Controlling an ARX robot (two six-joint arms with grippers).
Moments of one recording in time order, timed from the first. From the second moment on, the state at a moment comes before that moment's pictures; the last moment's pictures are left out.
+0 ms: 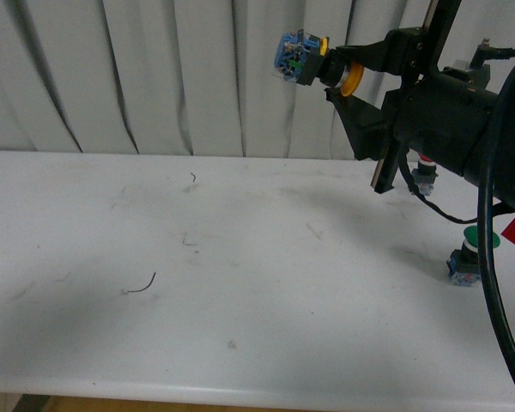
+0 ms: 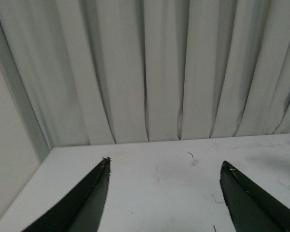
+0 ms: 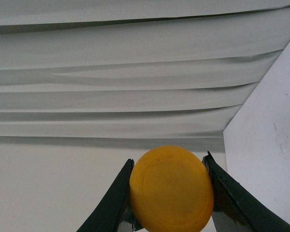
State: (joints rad) left arm 0.24 0.56 0.32 0.29 0.25 0.08; right arm 0.26 2.10 0.98 1.28 -0.35 1.62
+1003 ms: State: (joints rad) left arm 0.00 0.25 0.05 0.20 0.00 0.00; right arm 0.28 2.07 0.96 1.28 -0.37 1.57
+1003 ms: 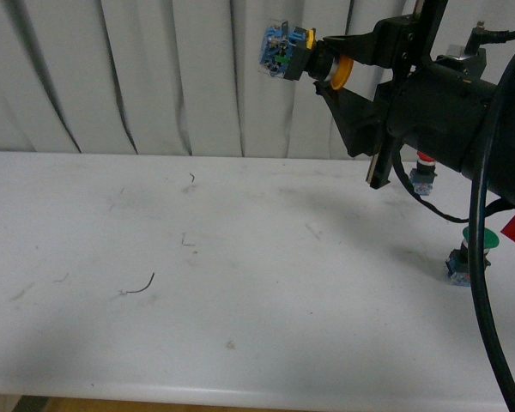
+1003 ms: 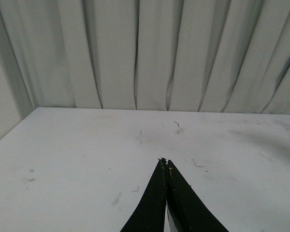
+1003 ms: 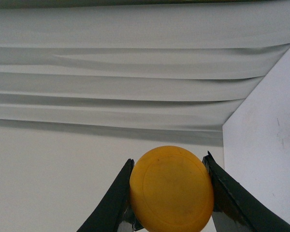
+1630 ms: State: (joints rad) left arm 0.00 0.01 0.01 0.00 0.00 0.00; right arm 0.29 2.07 0.95 1.28 -0.37 1.56
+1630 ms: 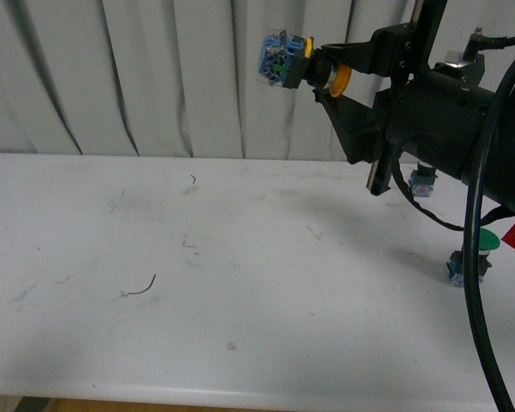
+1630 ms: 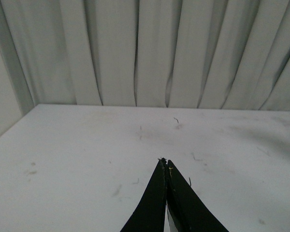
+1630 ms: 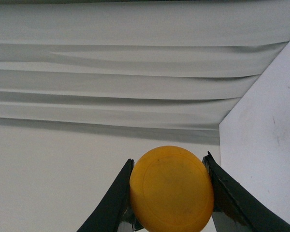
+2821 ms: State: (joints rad) left arm 0.00 0.01 0.01 0.00 0.00 0.00; right arm -0.10 1.97 1.21 0.55 -0.04 0.16
